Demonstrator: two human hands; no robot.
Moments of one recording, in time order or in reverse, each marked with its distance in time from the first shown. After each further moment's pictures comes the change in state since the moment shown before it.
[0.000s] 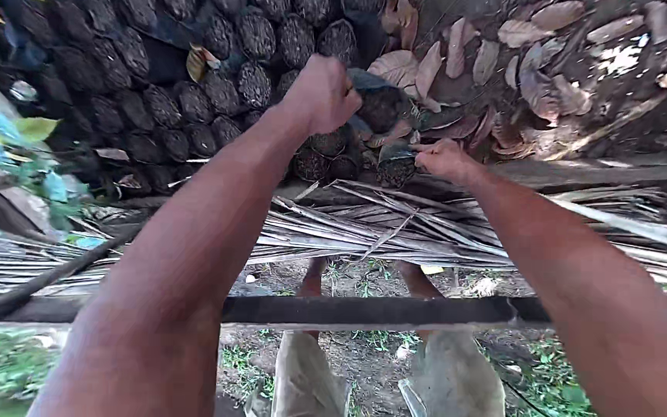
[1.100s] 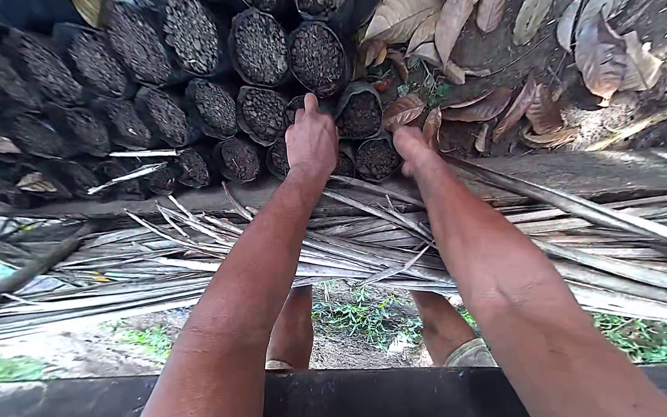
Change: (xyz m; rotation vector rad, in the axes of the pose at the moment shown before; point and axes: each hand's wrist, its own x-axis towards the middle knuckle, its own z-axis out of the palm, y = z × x) left_hand 0.044 -0.063 0.192 0.111 0.033 -0.501; right_hand 0.121 -0.010 0.106 0.570 0.213 0.486
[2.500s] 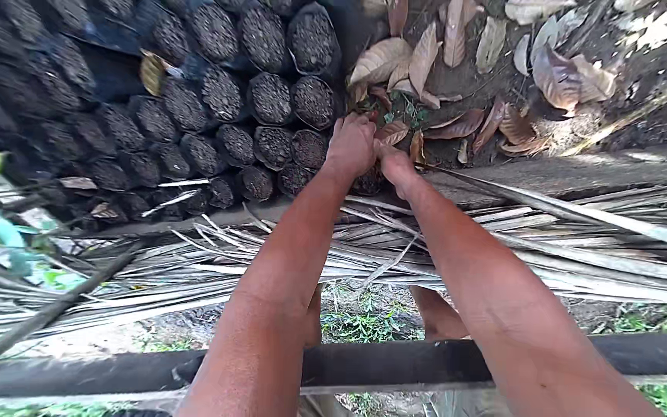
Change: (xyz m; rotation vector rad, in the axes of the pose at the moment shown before) left_hand 0.016 0.066 -0.023 -0.026 -0.065 0.454; right_hand -0.064 -0.013 -0.022 -0.269 -0.084 -0.257
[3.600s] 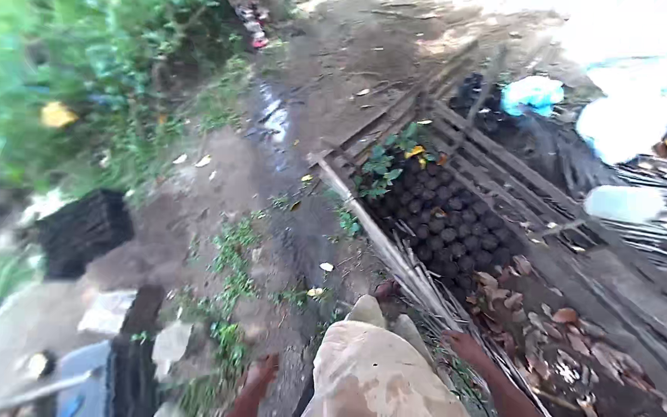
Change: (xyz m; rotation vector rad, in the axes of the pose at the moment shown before) left_hand -0.997 0.196 0.190 -1.846 0.778 -1.622; right_hand -0.552 -0.069 0.014 -1.065 -0.471 -0.379
